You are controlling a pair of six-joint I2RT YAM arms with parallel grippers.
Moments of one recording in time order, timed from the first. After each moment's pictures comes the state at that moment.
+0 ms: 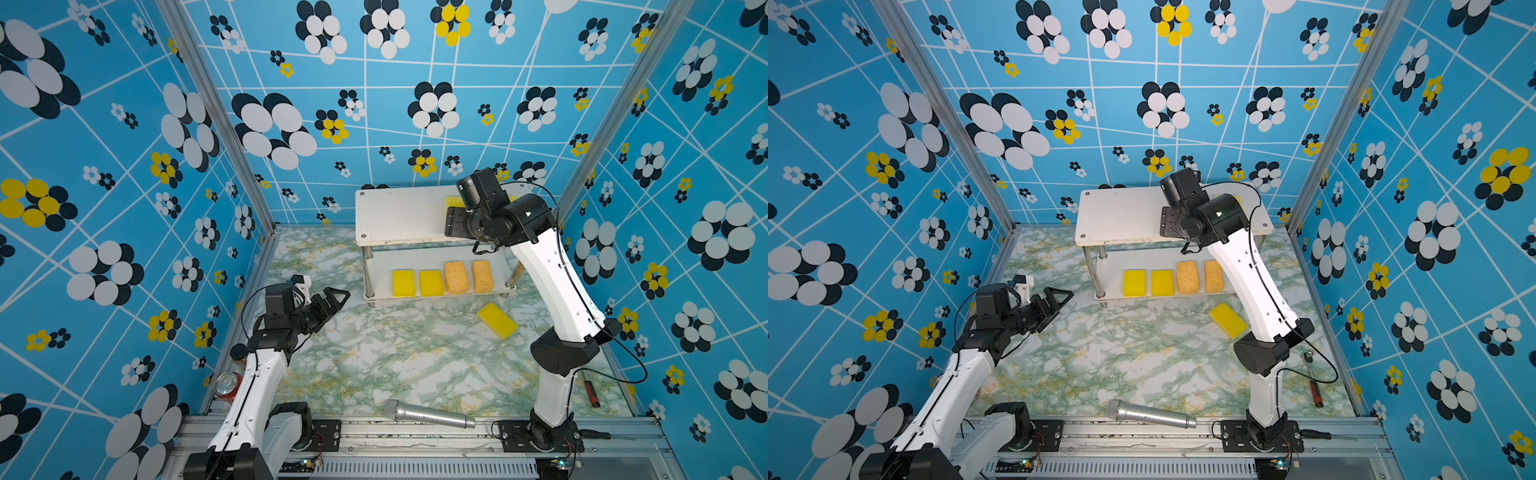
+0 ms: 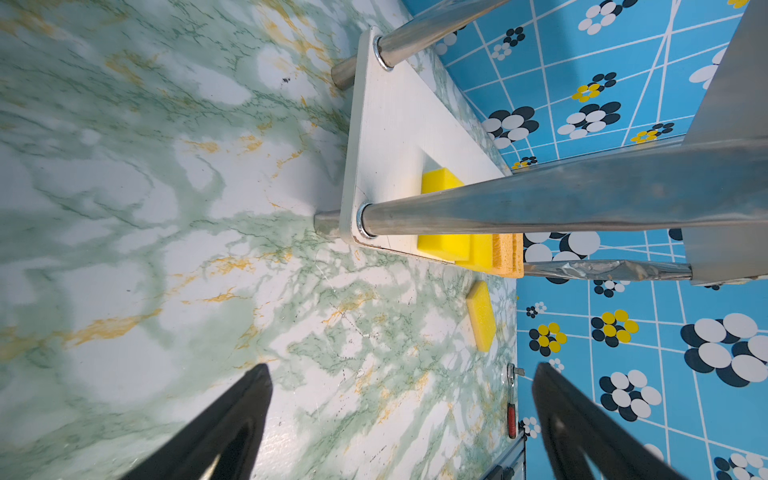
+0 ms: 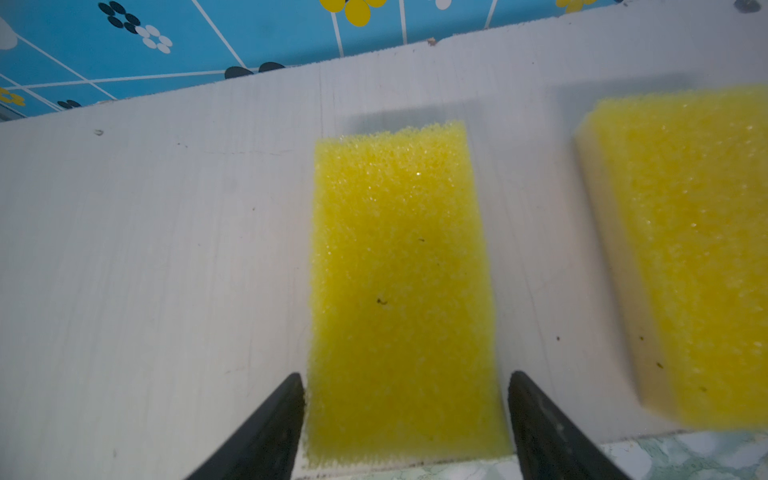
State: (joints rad) left arm 0.08 0.95 0.62 -0.30 0.67 -0.73; right arm 0.61 1.93 2.53 -1.43 0.41 0.52
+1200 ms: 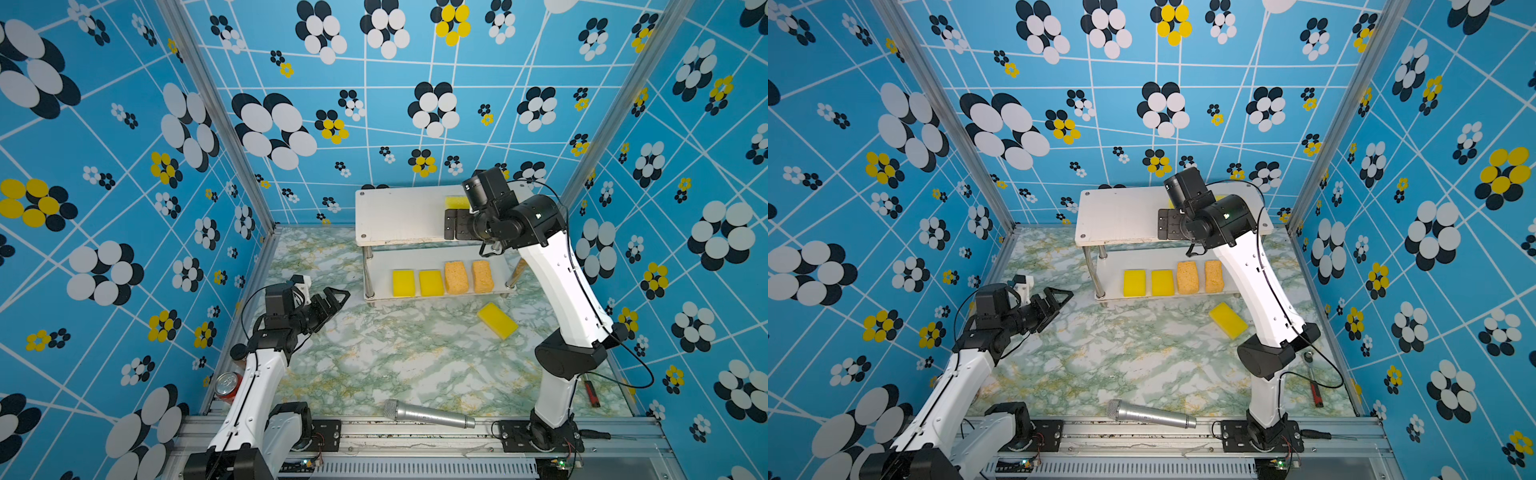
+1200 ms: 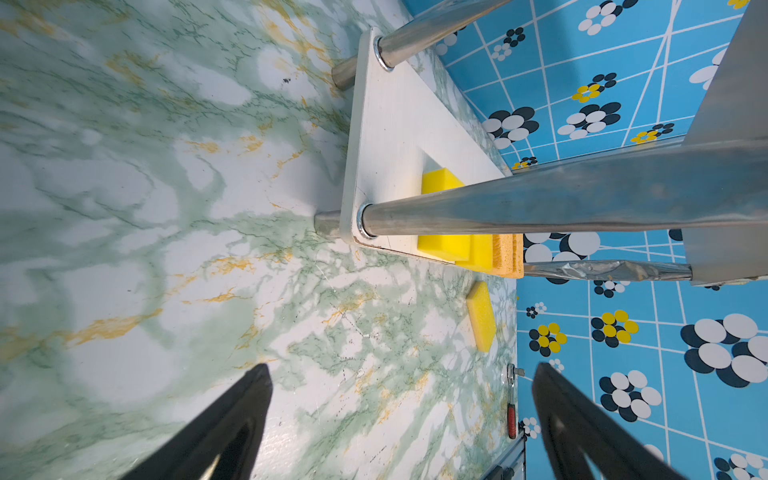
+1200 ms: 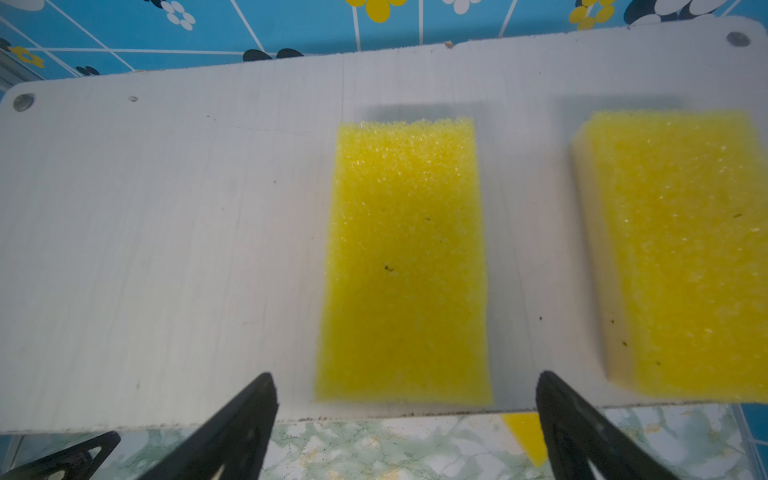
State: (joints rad) left arm 0.08 0.95 0.62 -0.30 0.67 -0.73; right arm 0.62 1.88 2.53 -1.45 0.38 0.42
